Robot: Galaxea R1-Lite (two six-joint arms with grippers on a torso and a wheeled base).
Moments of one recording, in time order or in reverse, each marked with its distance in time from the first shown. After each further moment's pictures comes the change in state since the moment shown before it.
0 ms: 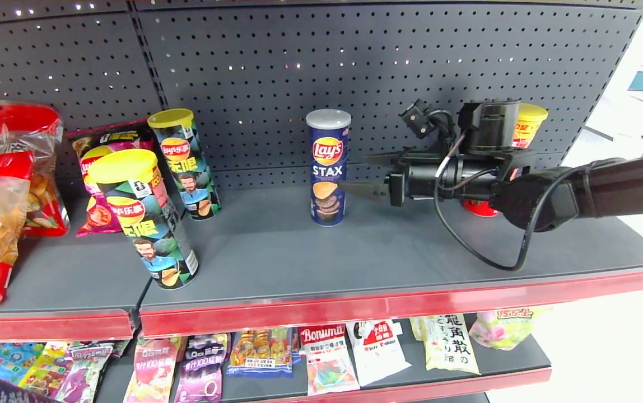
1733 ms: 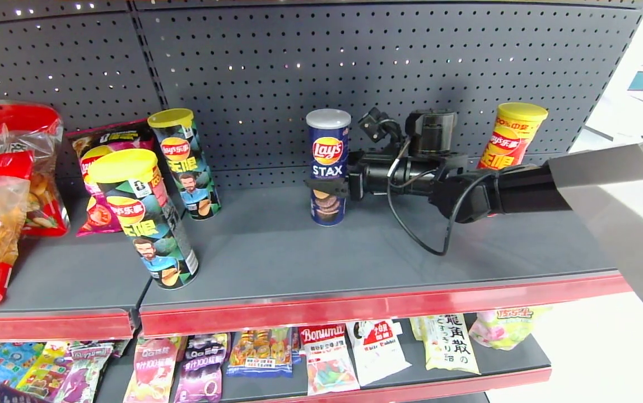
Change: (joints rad) left arm 0.000 -0.008 0.013 0.006 0.000 0.003; right arm 0.049 0.249 -0.323 0.029 0.010 0.005
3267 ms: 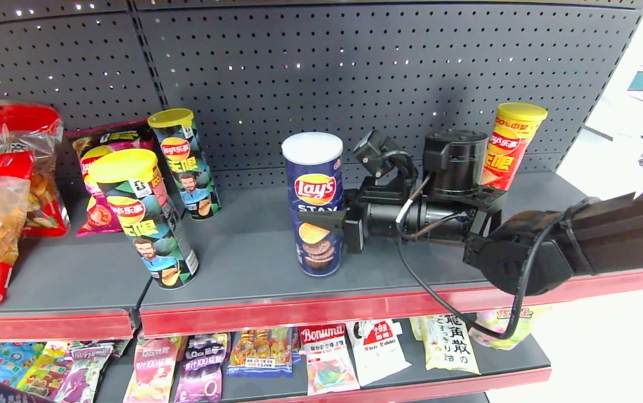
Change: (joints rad) left arm 0.000 -0.005 -0.006 -0.002 0.001 0.001; right arm 0.180 -0.298 0.543 -0.232 -0.153 -0.012
